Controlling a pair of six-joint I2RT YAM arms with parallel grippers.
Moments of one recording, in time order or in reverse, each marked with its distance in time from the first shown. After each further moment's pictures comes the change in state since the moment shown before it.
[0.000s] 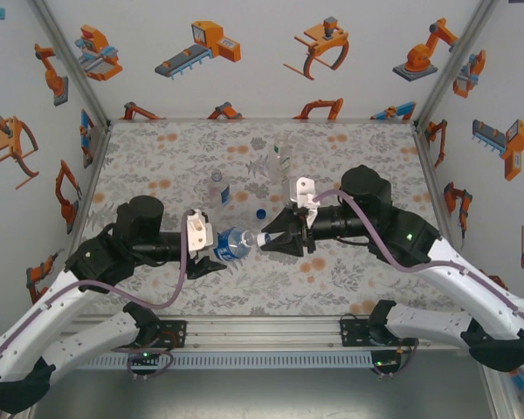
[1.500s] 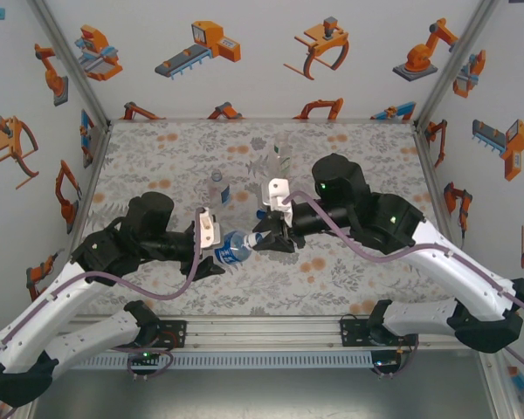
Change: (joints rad) left arm 0.000 0.063 0.035 -0.099 0.009 0.011; right arm 0.053 0.163 0.193 -0.220 0.041 -0.171
